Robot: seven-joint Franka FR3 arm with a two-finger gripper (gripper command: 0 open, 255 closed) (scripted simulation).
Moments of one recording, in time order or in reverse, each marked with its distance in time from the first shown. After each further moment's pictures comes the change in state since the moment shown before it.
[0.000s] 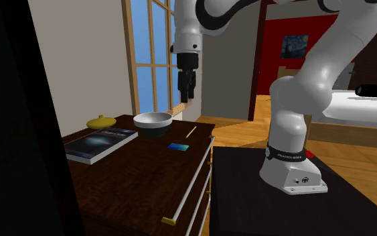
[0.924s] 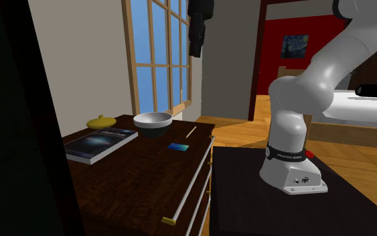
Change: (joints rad) arm 0.048 -0.186 0.070 0.233 0.003 -0.294 0.026
